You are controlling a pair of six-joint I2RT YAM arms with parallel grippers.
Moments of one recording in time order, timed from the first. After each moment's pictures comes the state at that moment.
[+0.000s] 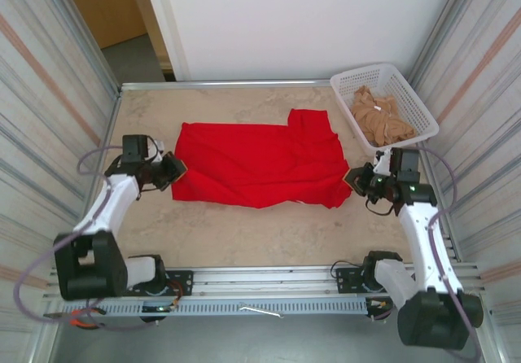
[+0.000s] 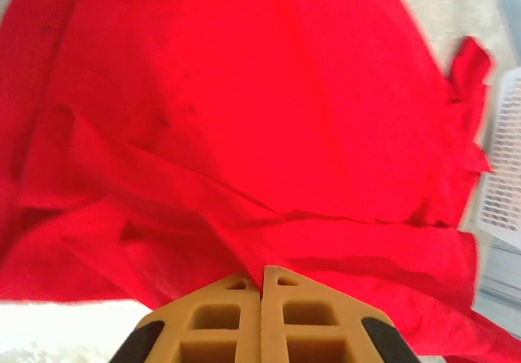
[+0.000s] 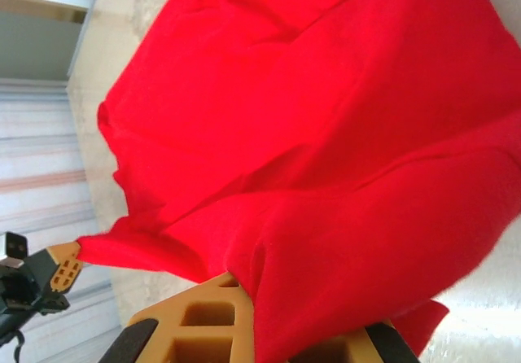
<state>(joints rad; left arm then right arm) 0.06 1.31 0.81 -0.51 0.50 -0.60 -0.08 0.95 0.73 -0.70 -0.57 0.69</state>
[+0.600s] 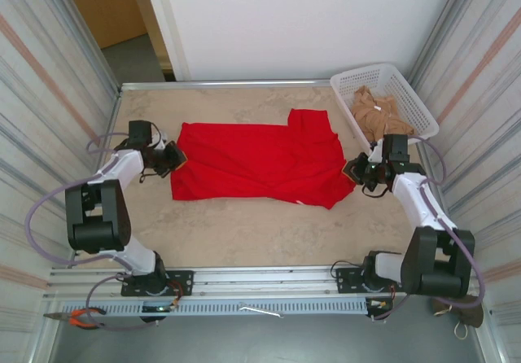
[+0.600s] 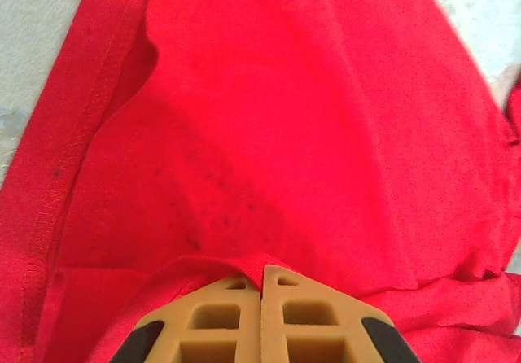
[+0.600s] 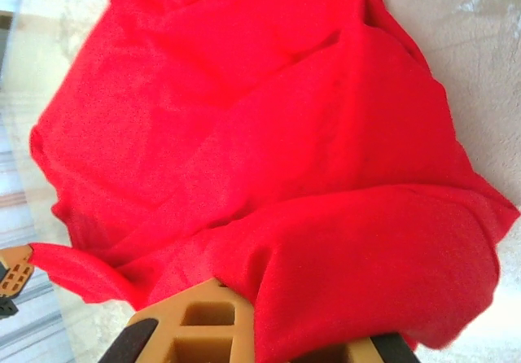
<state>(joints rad) 0.09 1.55 0.96 -0.45 0.49 -0.53 -0.09 1.20 0.78 -0.56 -0.52 0.62</state>
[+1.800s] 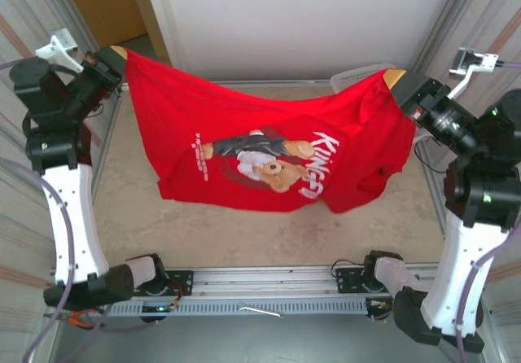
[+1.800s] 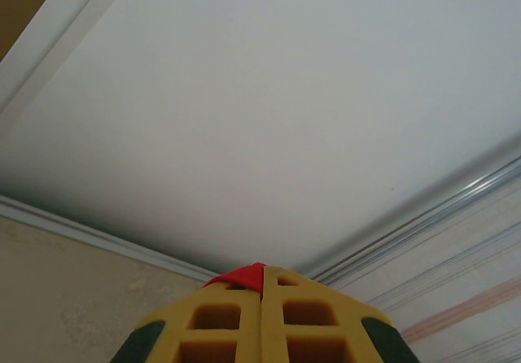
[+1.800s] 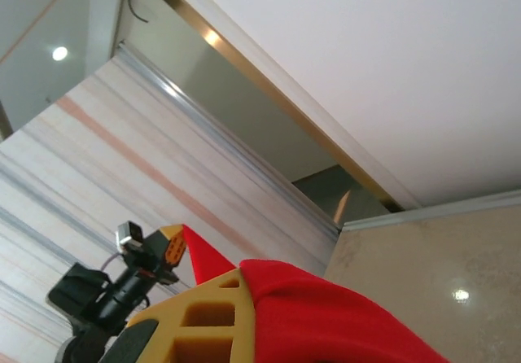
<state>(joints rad) 0.21 1.23 1.66 -0.45 0.58 -0.83 -0.17 1.03 1.77 -0.63 -0.82 0.93</state>
